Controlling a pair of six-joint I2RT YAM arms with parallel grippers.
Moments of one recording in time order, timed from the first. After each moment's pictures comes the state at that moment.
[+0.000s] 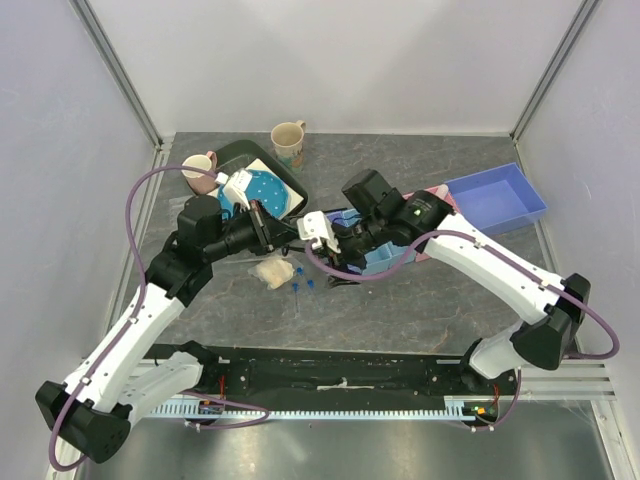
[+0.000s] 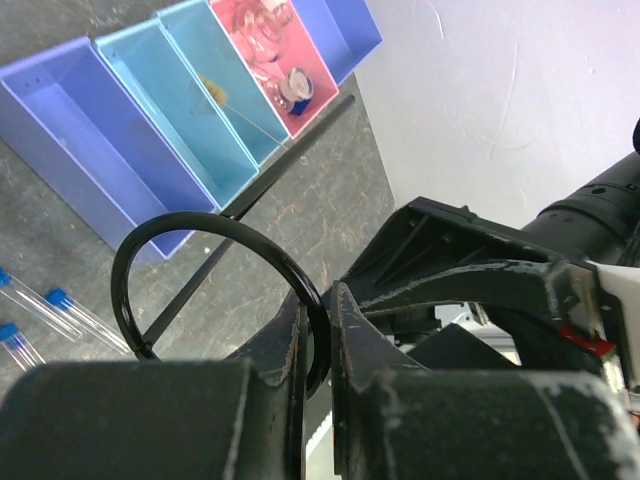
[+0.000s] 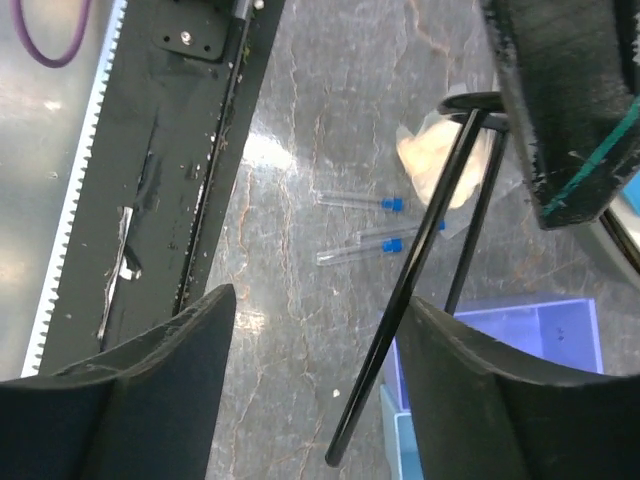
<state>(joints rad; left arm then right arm) -0.47 0.91 0.92 -0.30 0.46 -0.78 0.84 1.48 1.54 -0.94 -0.68 -0.72</state>
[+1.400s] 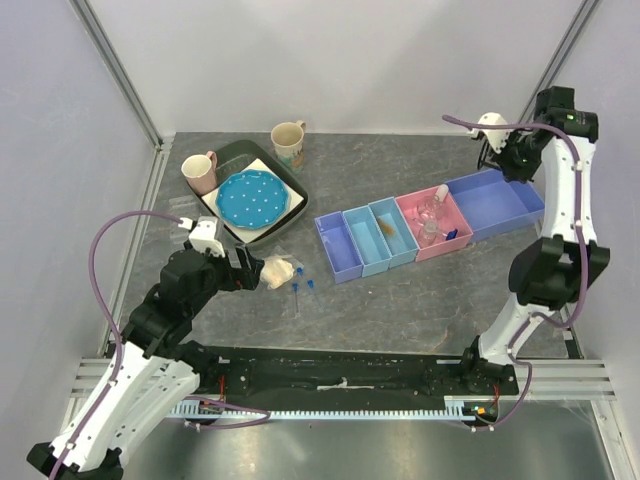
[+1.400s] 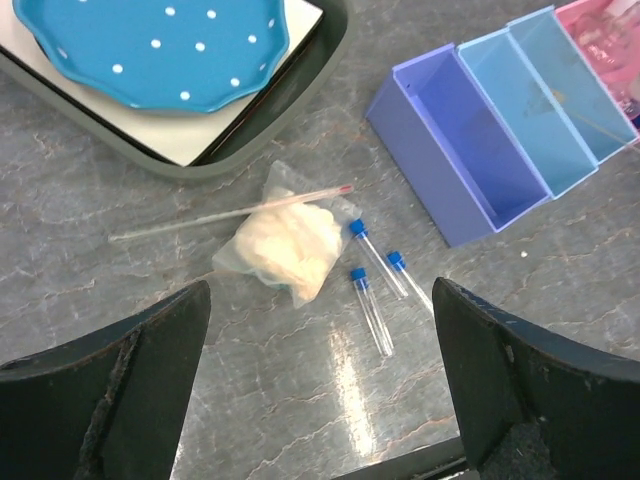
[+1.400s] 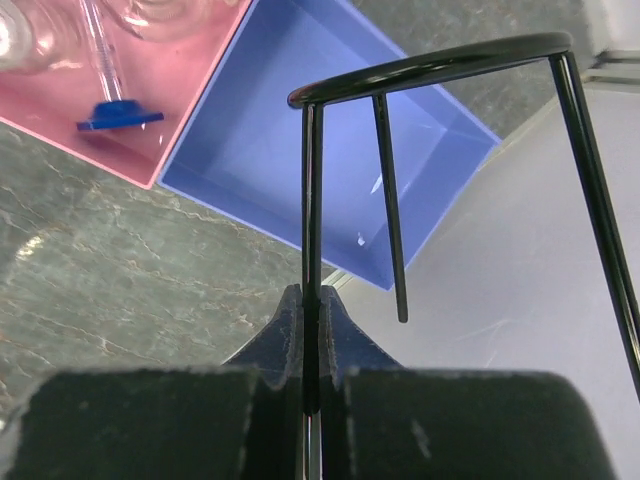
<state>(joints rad) -0.49 0.53 0.68 -0.56 -0.12 -0.34 -0.23 1.78 2.03 -1.32 -0.25 -1.12</state>
